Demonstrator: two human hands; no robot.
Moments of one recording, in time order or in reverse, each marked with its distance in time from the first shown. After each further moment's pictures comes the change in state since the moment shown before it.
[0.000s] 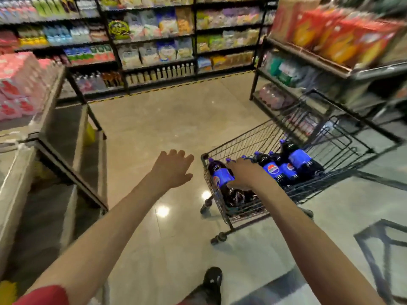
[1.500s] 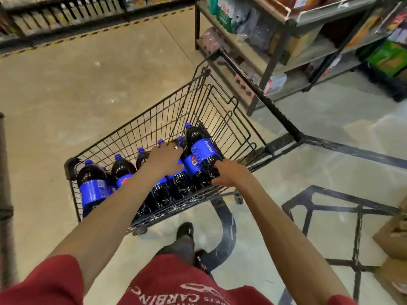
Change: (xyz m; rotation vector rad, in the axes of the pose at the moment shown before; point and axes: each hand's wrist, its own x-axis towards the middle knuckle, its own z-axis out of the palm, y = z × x) left_hand 0.412 0.403 -0.035 -0.115 -0.291 0.102; right_hand 0.109 0.527 0.070 0.220 -0.251 0.119
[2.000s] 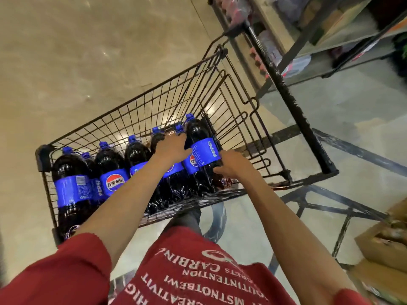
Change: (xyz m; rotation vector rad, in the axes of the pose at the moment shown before) left_hand 0.146 -0.018 0.034 -0.457 -0.064 -0.143; right_hand 0.138 0.032 -0.015 0.066 -0.121 0.052
